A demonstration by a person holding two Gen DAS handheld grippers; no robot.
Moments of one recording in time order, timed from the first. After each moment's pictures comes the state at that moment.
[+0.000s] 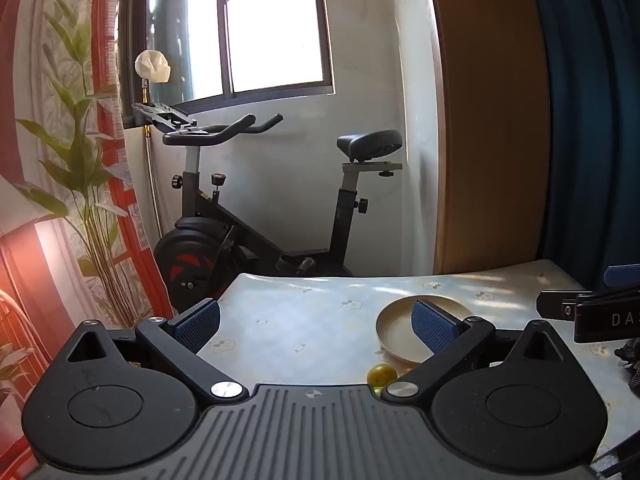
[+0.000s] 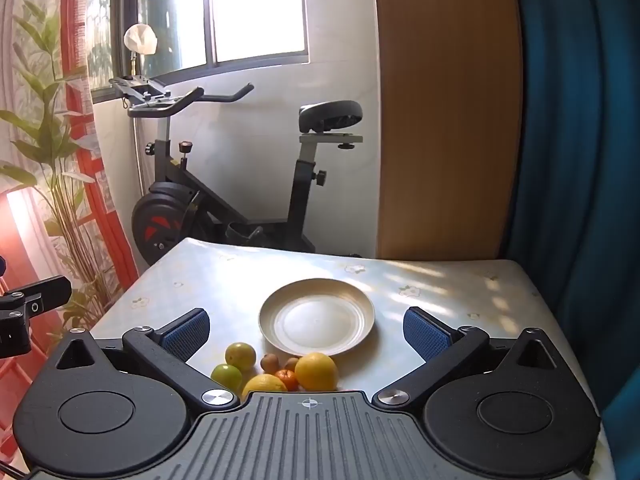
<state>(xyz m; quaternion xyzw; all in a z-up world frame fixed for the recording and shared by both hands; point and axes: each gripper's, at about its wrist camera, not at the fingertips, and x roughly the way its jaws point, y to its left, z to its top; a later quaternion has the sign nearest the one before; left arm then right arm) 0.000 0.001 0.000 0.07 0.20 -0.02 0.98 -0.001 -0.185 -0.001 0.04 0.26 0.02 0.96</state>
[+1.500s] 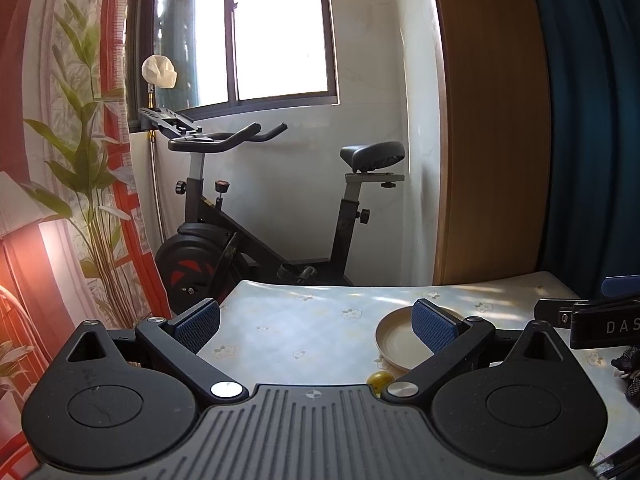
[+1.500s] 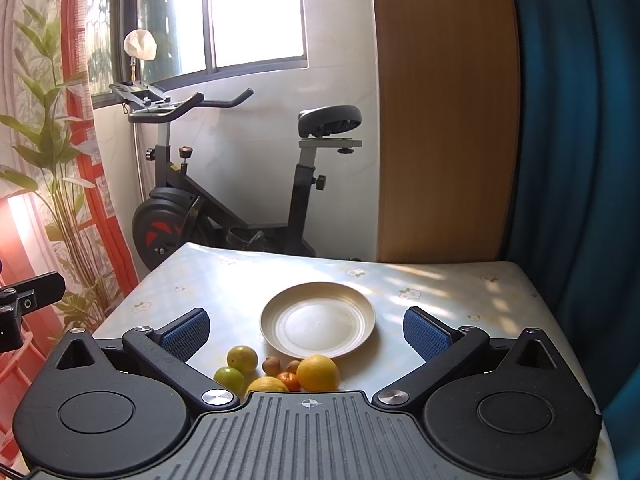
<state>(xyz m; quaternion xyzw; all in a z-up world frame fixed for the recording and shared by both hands) -0.006 -0.001 0.001 0.06 0.18 -0.01 0.98 -0.006 -0.189 0.000 0.04 0.25 0.02 0.97</state>
